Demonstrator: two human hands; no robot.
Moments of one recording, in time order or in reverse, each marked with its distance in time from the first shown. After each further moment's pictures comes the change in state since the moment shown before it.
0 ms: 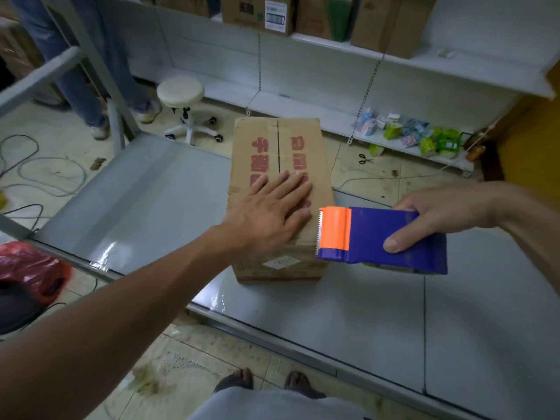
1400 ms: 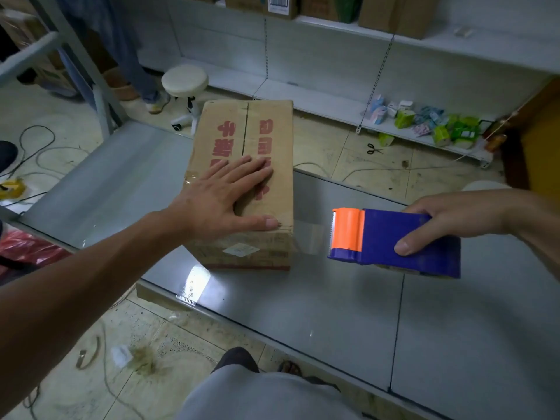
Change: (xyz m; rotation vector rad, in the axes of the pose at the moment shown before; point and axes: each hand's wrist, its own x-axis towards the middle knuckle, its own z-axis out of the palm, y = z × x) left_hand 0.003 0.005 -0.005 0.009 -0.067 -0.034; right_hand -0.009 0.089 -0.009 0.035 -0.027 0.000
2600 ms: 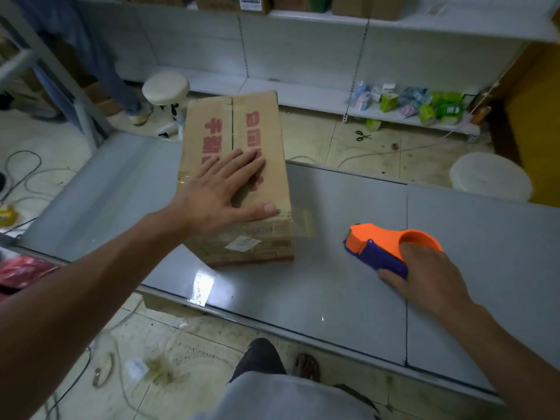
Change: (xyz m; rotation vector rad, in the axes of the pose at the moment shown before) left_hand -0.002 -0.003 0.004 0.022 0.033 -0.011; right_hand 0.085 0.100 0.160 -0.406 0.953 0.036
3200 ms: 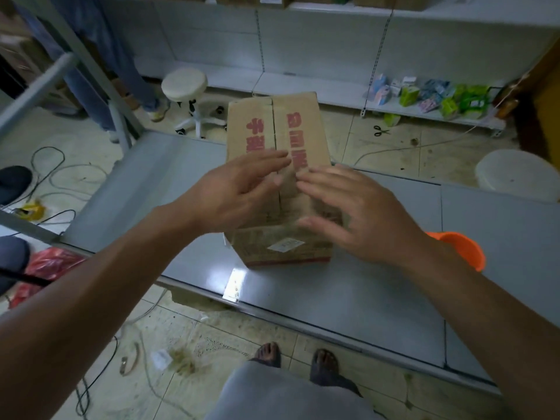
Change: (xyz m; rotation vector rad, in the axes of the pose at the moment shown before) left_hand -0.030 -0.020 -0.047 -0.362 0.097 0.086; right_hand 0.062 -0.179 -0.110 0.353 0.281 -0.602
